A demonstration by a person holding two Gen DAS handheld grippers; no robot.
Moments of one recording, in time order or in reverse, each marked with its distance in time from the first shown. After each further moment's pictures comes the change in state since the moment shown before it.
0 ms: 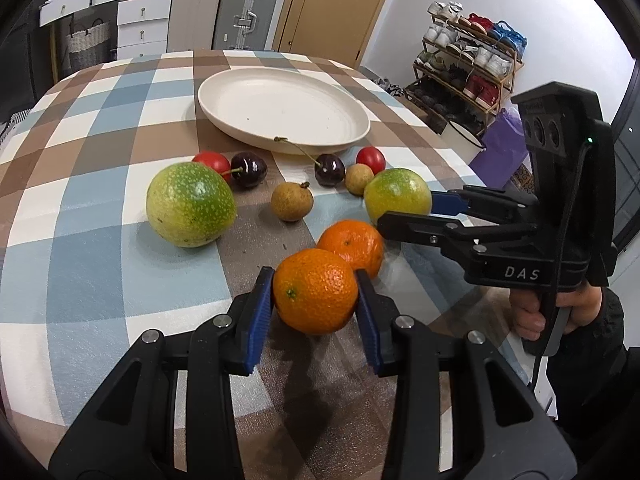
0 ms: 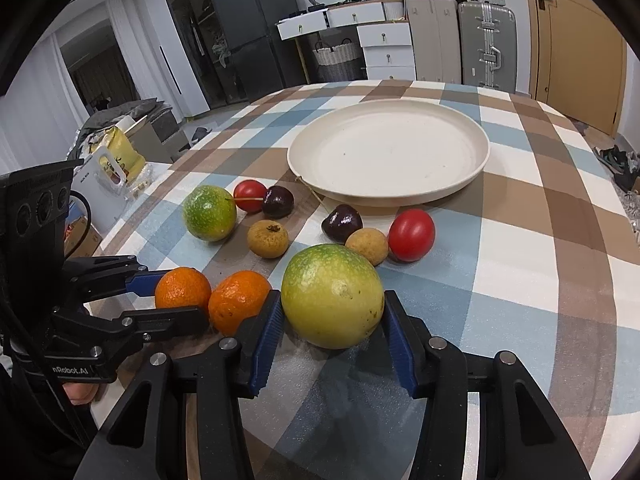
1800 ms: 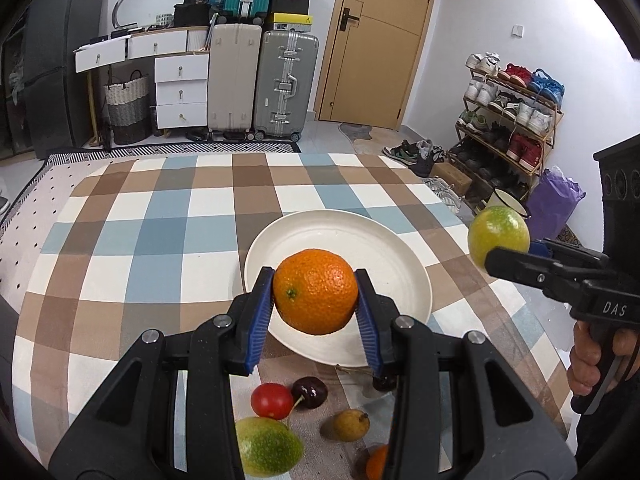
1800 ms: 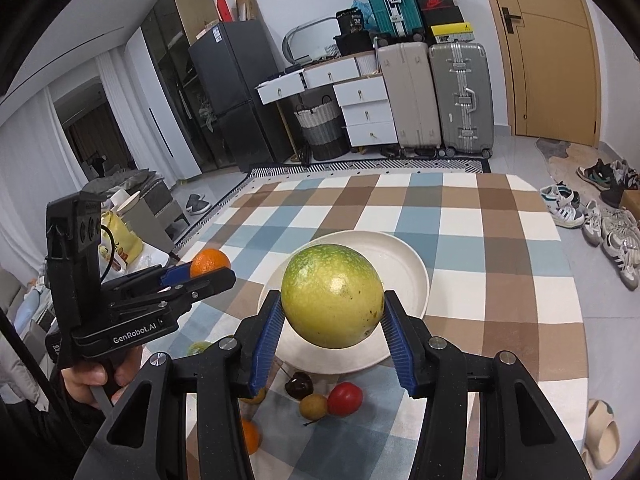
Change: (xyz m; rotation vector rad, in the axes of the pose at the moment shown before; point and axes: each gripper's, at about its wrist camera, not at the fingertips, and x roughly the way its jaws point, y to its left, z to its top) left arm 0.011 0.021 0.157 -0.015 -0.200 0.176; right arm -0.052 -0.049 0.114 0.086 -0.169 -0.010
